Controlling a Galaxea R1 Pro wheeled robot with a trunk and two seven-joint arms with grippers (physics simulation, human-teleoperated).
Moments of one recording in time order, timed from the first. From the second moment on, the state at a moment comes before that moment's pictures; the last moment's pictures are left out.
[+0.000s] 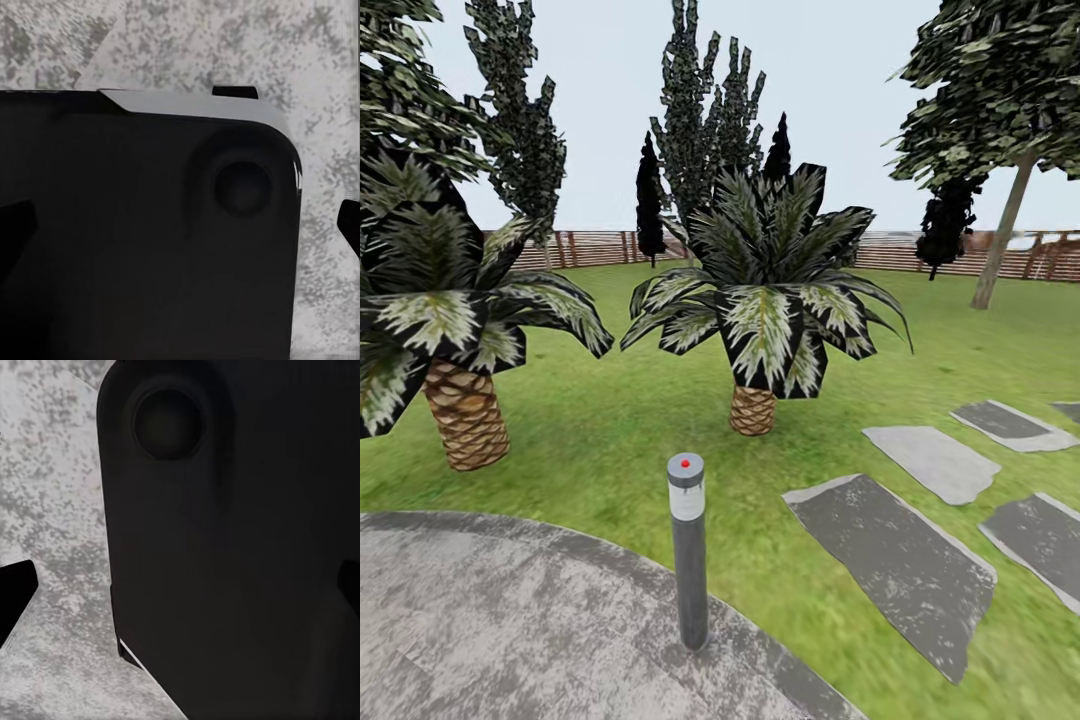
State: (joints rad) left arm 0.00 0.00 -0.01 -0.01 0.00 -0.01 0.00; right arm -0.01 0.04 0.00 -0.10 0.00 -0.08 0.00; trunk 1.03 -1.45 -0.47
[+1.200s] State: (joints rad) left arm 0.00 0.00 -0.01 -0.01 0.00 -0.08 0.00; right arm -0.01 0.04 0.00 -0.10 0.00 -0.08 0.00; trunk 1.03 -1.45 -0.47
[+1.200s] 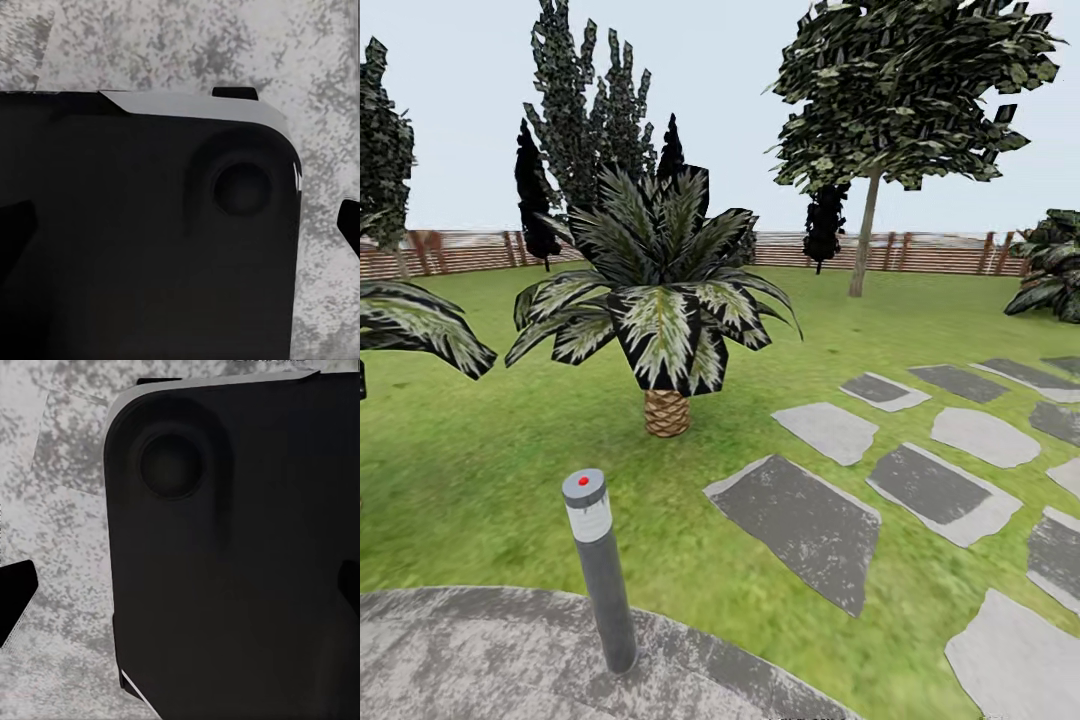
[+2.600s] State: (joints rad) left arm -0.24 0.00 -0.02 -0.18 -0.01 -0.06 0.00; right arm -0.01 0.00 0.00 -0.54 0.00 -0.07 0.00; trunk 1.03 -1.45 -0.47
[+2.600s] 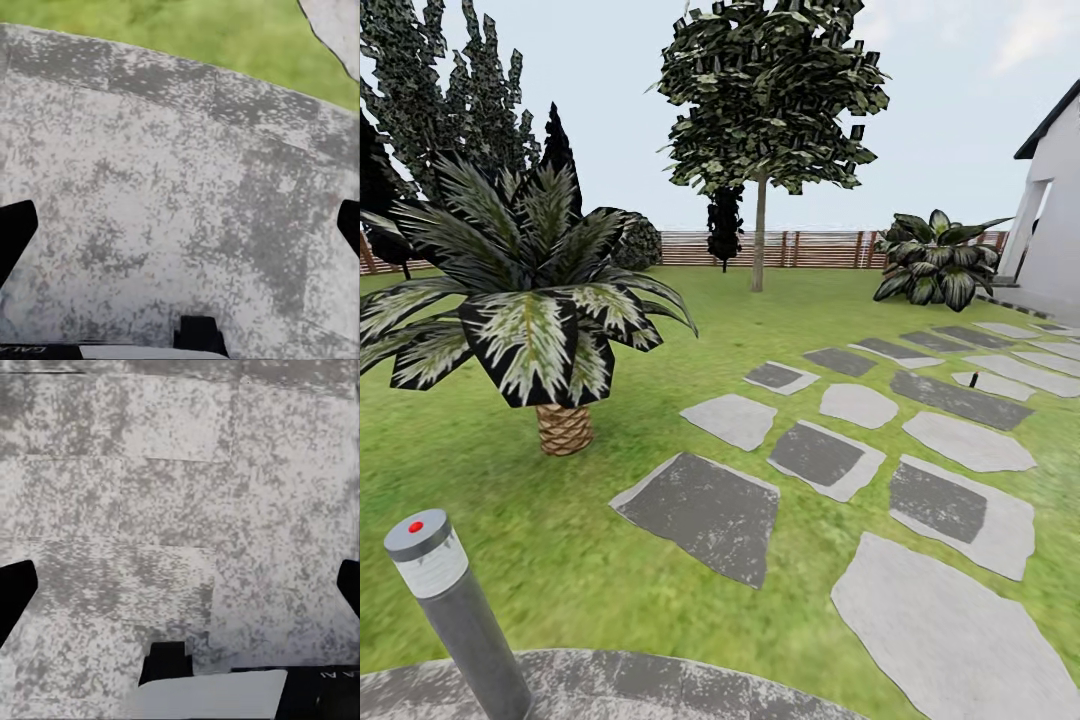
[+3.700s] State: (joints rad) left arm -0.32 -0.01 0.01 -0.44 0.03 -0.09 0.02; right arm -0.10 0.01 0.01 -0.88 0.00 -0.08 0.00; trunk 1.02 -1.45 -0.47
